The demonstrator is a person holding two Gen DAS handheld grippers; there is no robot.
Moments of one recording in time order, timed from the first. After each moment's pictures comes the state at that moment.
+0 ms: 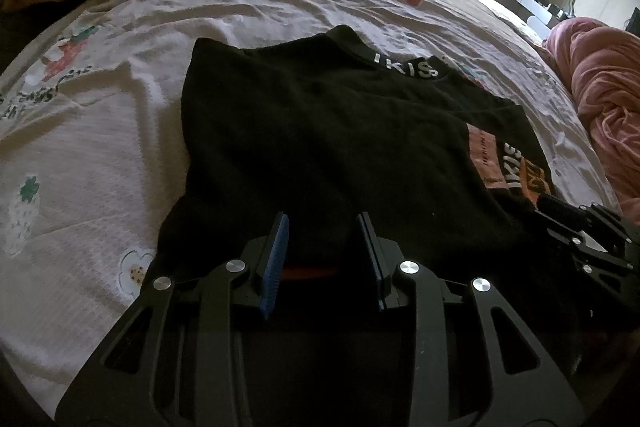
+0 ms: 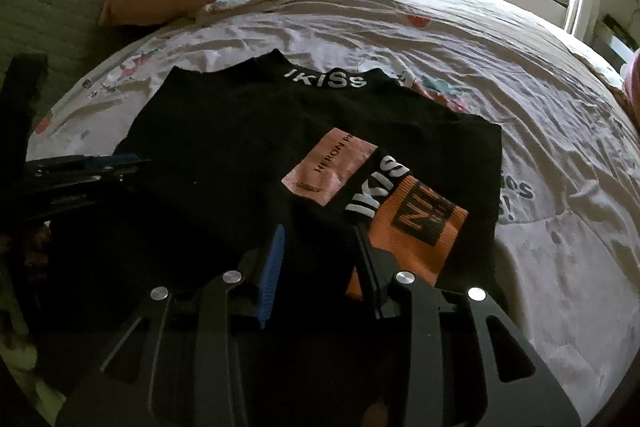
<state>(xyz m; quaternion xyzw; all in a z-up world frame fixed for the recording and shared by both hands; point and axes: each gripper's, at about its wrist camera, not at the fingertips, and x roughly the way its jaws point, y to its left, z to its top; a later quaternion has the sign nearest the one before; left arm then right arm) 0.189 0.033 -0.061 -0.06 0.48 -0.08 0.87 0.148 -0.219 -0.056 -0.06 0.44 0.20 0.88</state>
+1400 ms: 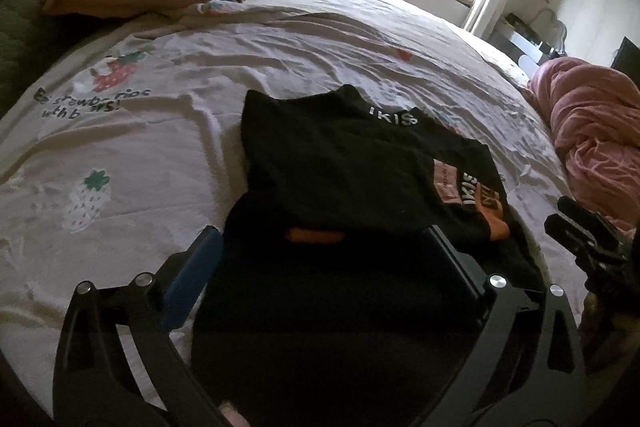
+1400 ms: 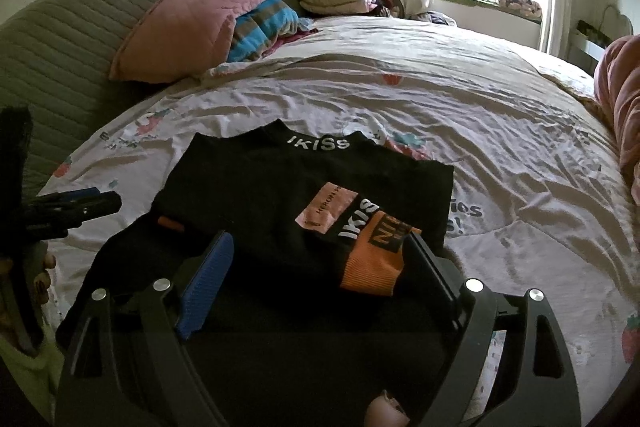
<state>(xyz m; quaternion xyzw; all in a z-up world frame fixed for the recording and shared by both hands) 0.125 0.067 0.006 -0.10 0.42 -0.07 0.90 0.097 -0.238 0.014 -0.02 0.36 0.18 0.91</state>
